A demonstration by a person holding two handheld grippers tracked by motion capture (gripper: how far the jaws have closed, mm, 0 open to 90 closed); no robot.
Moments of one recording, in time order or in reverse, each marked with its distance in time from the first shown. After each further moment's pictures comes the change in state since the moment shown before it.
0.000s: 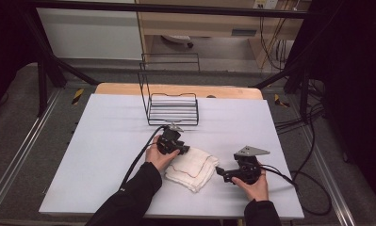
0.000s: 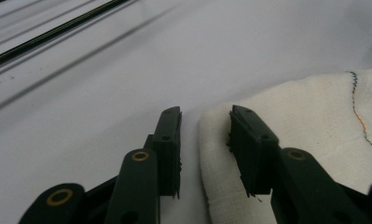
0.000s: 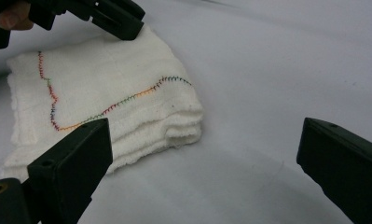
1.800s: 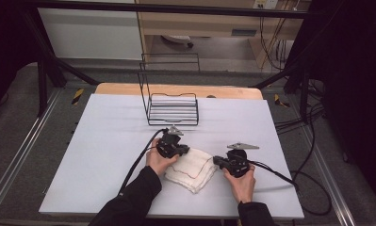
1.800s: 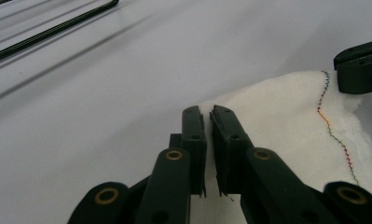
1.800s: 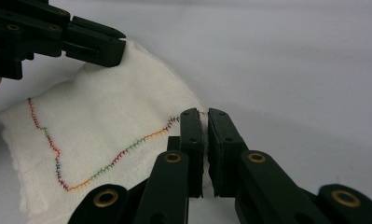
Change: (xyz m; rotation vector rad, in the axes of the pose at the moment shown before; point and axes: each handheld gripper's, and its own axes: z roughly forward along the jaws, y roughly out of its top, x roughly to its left) left arm -0.009 -0.007 -0.008 -0.054 -0.037 0.013; right arm 0.020 0.016 0.023 0.052 -0.068 0.194
